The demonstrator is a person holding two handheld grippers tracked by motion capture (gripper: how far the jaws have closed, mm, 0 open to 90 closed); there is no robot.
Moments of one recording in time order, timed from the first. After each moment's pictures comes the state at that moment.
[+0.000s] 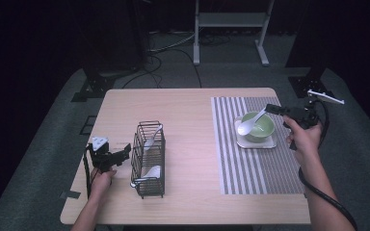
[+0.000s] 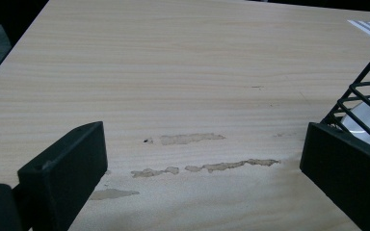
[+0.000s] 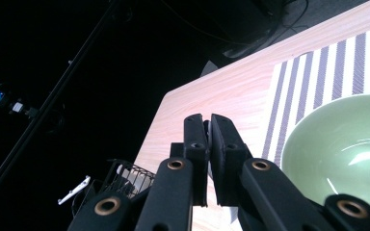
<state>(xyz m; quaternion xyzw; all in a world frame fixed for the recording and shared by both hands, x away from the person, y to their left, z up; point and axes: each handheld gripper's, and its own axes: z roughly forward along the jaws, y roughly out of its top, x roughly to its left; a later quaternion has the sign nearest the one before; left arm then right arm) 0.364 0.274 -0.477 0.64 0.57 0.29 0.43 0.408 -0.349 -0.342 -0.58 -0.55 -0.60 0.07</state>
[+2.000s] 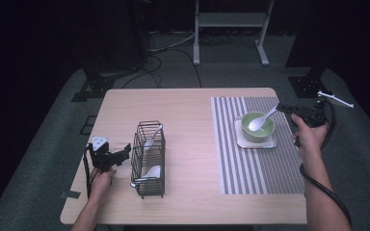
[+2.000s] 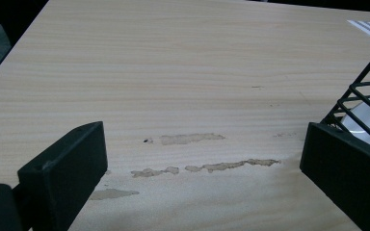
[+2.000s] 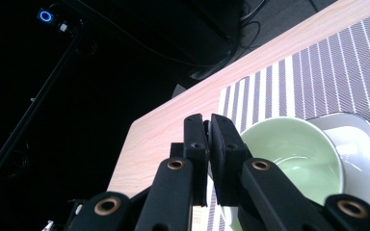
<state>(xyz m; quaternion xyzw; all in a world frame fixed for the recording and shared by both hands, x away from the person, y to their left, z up) 0.364 0.274 -0.477 0.64 0.57 0.29 0.43 0.423 -0.383 -0.362 -0.64 -0.49 -0.58 0.03</state>
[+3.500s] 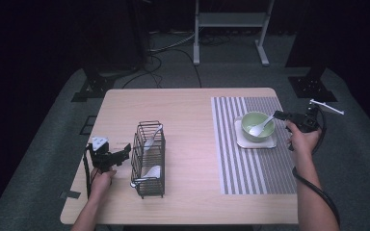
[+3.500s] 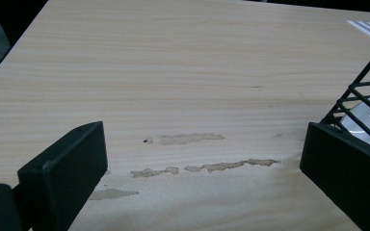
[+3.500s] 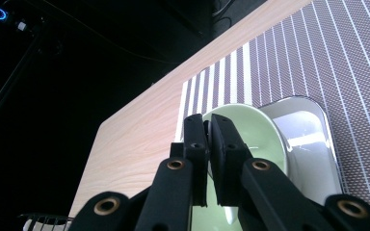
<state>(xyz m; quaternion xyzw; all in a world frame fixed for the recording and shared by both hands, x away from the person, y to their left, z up) 0.364 0.274 -0.477 0.64 0.57 0.29 0.43 0.435 -0.384 -0.403 -0.68 -0.49 -0.55 0.02</state>
